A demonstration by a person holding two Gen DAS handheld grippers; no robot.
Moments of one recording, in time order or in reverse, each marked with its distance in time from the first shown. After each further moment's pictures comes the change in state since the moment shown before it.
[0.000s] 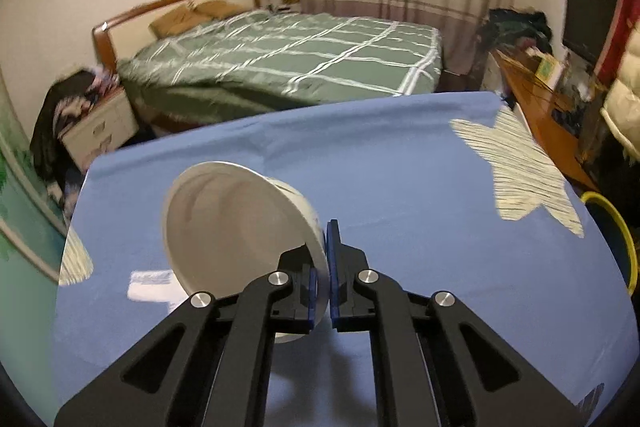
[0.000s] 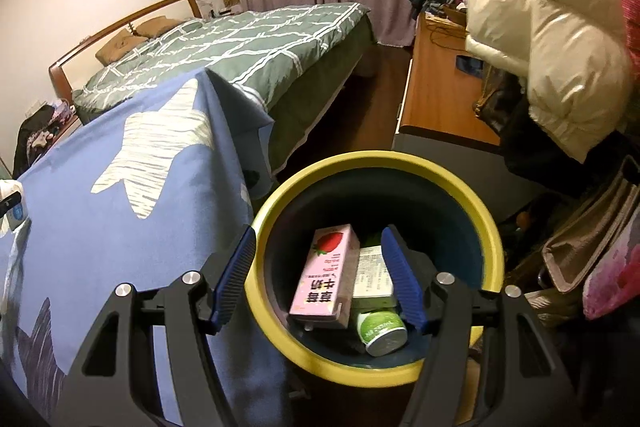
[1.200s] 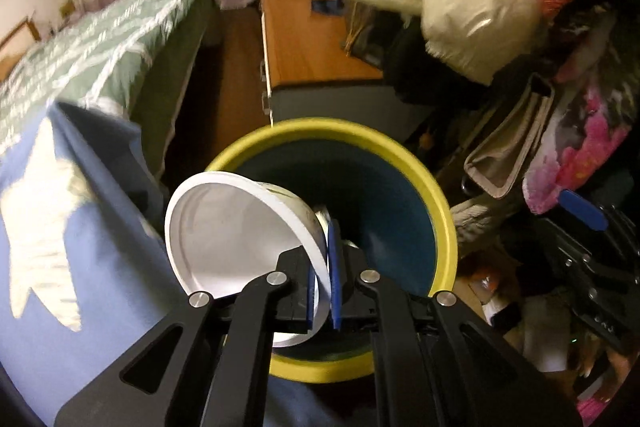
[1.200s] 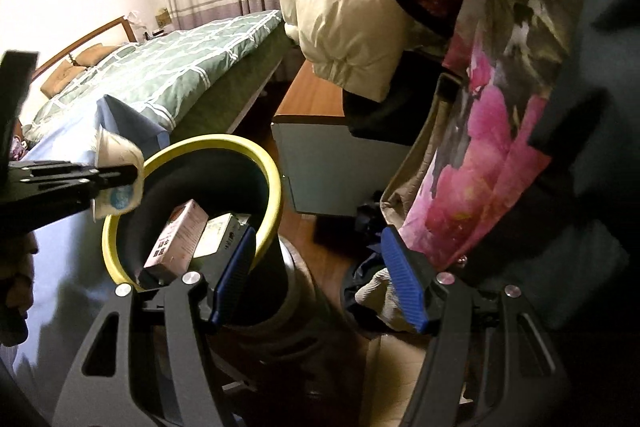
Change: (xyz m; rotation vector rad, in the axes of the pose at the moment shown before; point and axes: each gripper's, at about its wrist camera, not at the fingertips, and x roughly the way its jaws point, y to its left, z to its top) left arm 0.014 -0.471 -0.013 0.442 0.260 -0.517; right arm -0.058 -0.157 -0.047 0.127 -0.020 -0.179
